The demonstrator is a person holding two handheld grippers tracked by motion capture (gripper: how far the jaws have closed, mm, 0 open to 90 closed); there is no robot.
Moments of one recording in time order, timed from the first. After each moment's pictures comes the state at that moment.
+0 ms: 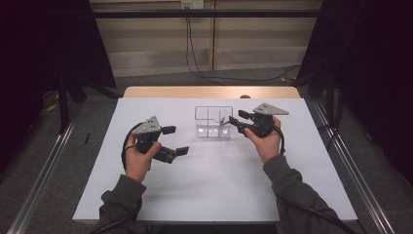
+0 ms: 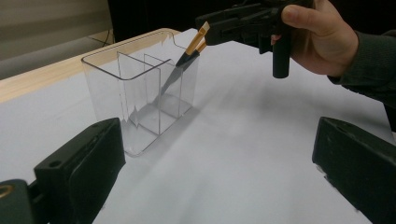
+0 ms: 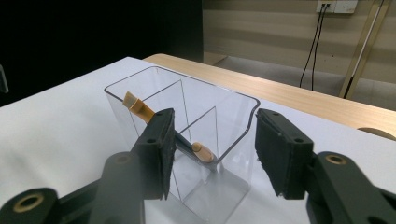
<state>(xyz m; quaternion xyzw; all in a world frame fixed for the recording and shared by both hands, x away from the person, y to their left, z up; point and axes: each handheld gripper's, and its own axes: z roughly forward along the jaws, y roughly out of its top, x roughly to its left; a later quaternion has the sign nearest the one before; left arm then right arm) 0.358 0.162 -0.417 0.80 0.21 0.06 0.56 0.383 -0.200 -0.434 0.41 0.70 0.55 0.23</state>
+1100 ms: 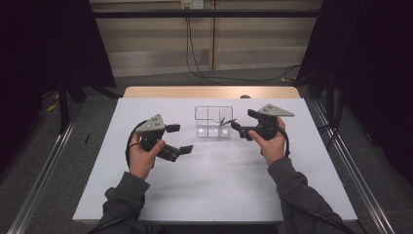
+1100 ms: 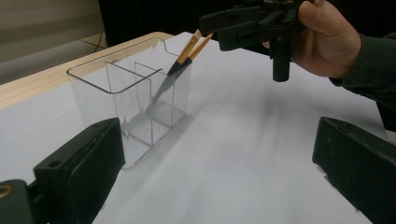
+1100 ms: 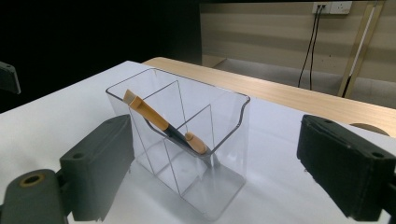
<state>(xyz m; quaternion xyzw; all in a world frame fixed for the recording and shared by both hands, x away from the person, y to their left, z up) 0.362 0.151 -0.414 0.80 0.20 0.06 0.56 0.376 -0.210 -0.433 0.41 0.69 0.55 0.23</state>
